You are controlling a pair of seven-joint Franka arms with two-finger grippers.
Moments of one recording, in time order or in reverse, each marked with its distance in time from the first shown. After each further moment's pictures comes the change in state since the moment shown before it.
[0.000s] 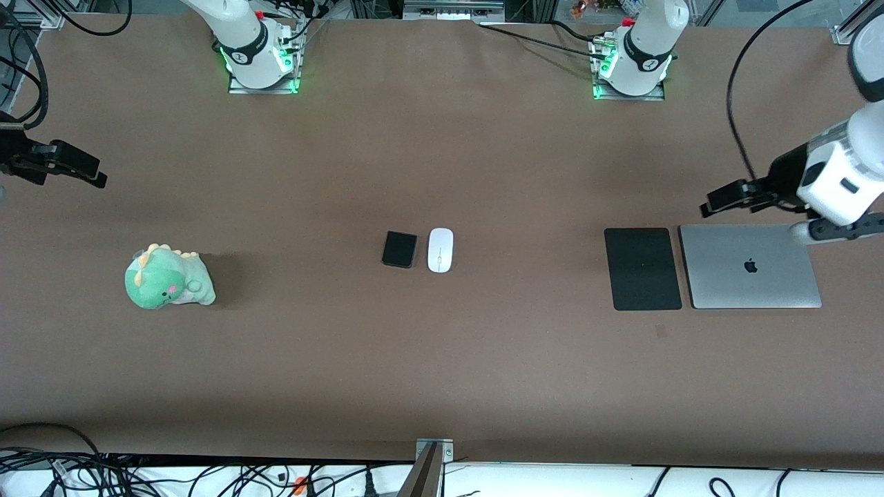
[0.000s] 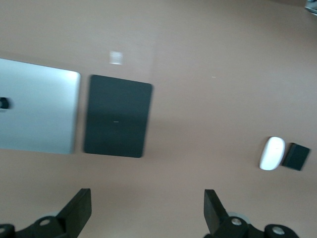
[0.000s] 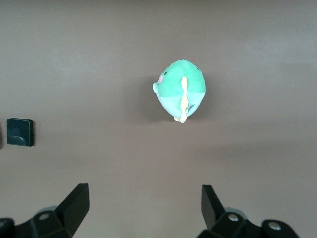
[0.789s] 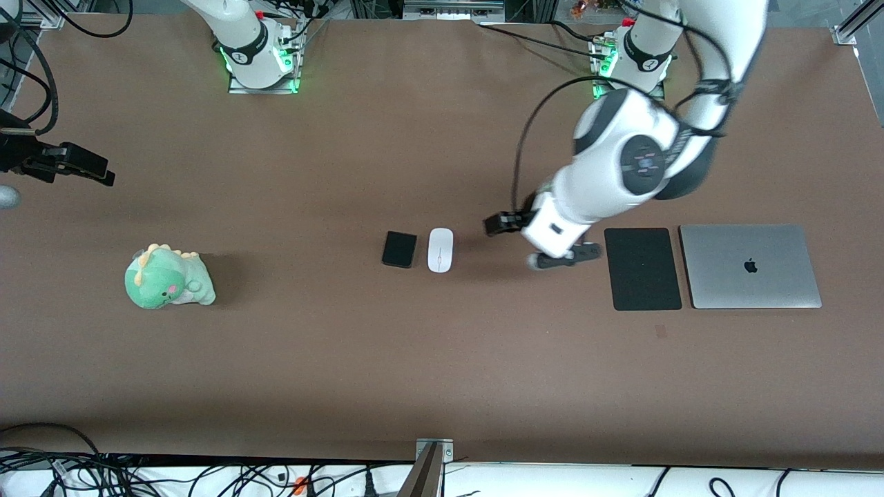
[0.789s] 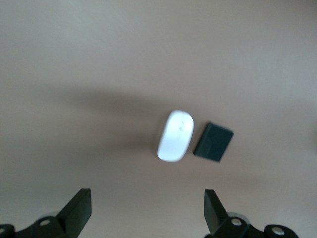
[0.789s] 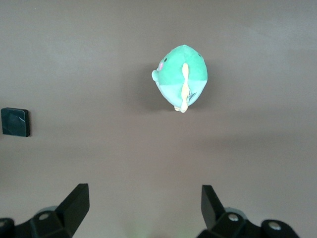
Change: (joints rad) left arm -0.270 0.355 -0.297 0.076 -0.007 0.337 -0.479; right arm 0.000 0.017 0.000 -0.005 0.000 -0.037 0.000
